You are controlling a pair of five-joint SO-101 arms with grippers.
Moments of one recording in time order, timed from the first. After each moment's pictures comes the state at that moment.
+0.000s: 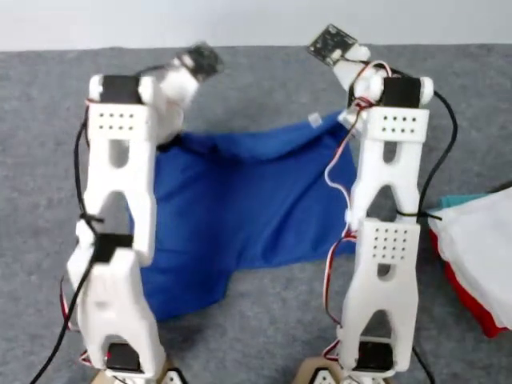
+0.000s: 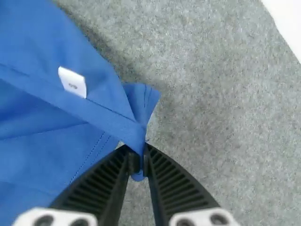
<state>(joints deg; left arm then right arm) 0.9 25.8 -36.1 99.2 -40.0 0.3 58.4 -89.9 100.5 47.9</state>
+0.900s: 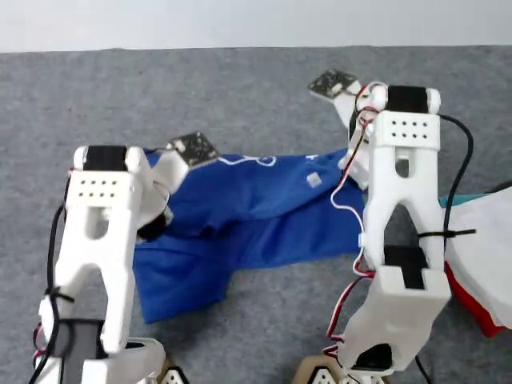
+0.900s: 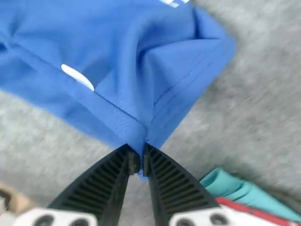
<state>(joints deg) -2.0 -11.2 18.6 98.9 -41.9 0.6 17.3 -23.6 100.5 44.9</state>
